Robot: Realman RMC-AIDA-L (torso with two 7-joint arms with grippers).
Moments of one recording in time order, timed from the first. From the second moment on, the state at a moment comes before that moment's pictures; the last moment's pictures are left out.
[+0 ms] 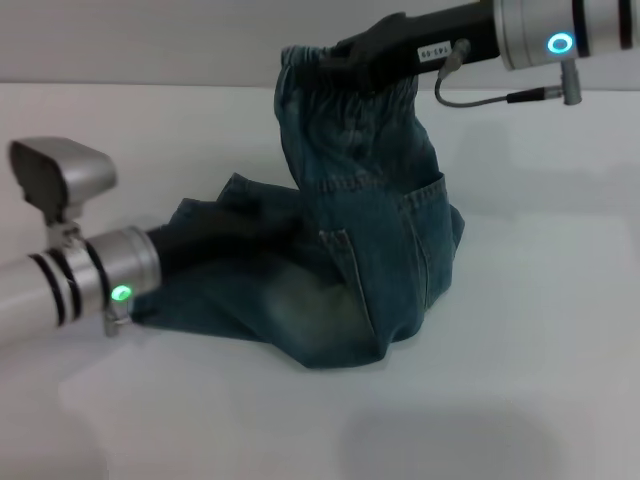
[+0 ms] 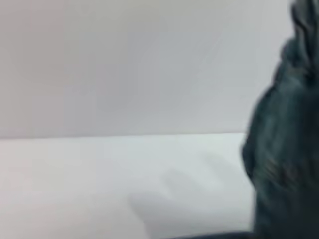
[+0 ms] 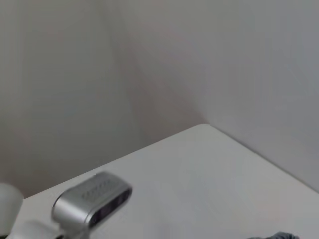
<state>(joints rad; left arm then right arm) -0.69 -2.06 0.65 0.11 1.73 1.05 -1.15 0.95 2.07 -0.90 -0.80 -2.05 -1.39 1.96</state>
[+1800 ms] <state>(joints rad) -0.52 -2.06 0.55 0.36 1.62 1.06 -1.14 0.94 2.07 -1.28 -0.60 -1.78 -1.50 1.85</state>
